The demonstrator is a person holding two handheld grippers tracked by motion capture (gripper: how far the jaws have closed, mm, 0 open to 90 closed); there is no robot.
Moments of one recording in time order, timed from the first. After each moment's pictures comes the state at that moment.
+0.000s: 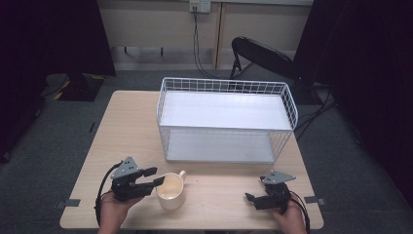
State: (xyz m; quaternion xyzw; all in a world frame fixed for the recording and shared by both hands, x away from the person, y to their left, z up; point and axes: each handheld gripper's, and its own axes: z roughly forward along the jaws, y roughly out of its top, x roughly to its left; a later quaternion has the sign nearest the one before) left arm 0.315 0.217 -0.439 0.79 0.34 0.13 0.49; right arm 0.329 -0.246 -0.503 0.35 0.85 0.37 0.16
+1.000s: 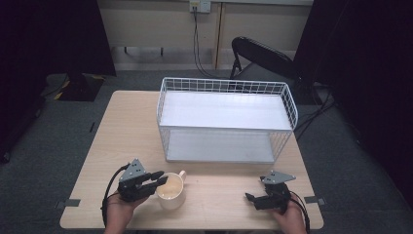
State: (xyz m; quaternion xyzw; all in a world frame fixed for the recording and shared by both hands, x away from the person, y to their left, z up) left arm 0.315 0.204 -0.448 0.80 0.33 0.14 0.48; right arm 0.329 -0.246 -0.503 0.35 0.85 0.37 0.16
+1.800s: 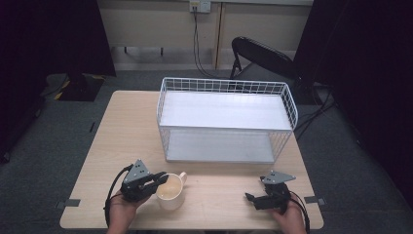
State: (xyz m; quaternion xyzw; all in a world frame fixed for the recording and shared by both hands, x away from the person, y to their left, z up) left arm 0.315 0.198 -0.451 0.80 0.33 0.15 0.47; right arm 0.329 -0.246 -0.503 0.35 0.85 0.37 0.16
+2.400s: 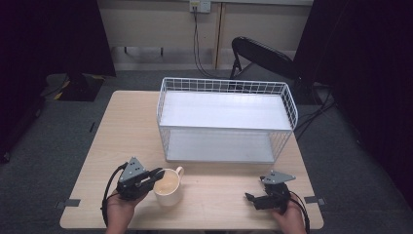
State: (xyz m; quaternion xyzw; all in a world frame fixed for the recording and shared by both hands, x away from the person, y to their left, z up) left arm 0.311 0.202 -0.435 0.78 0.36 0.18 0.47; right arm 0.329 -0.246 -0.503 0.36 0.84 0.37 0.16
